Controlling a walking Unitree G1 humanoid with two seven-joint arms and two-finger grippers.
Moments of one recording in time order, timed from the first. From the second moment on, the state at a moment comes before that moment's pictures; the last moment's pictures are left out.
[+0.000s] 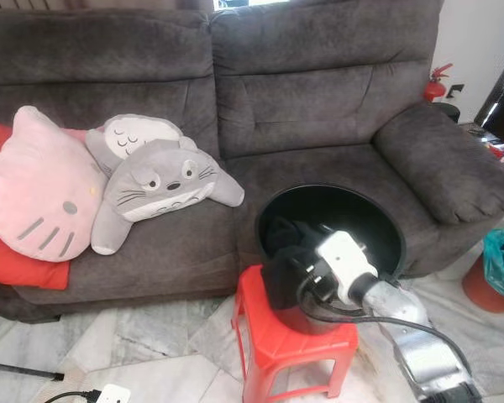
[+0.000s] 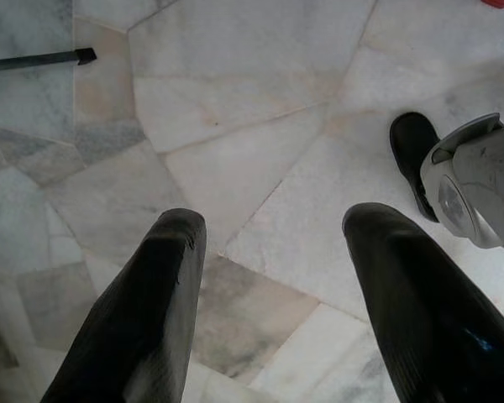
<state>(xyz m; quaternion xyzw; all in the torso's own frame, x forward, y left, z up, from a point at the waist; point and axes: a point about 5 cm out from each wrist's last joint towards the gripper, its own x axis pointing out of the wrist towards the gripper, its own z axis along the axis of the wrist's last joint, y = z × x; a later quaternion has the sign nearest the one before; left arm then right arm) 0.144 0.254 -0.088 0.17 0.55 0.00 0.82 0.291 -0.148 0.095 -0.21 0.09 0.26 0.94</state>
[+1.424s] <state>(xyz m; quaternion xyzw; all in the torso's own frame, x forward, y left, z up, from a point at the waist) 0.143 0.255 -0.088 0.17 0.55 0.00 0.82 0.240 -0.115 0.122 -0.24 0.04 0.34 0.91</state>
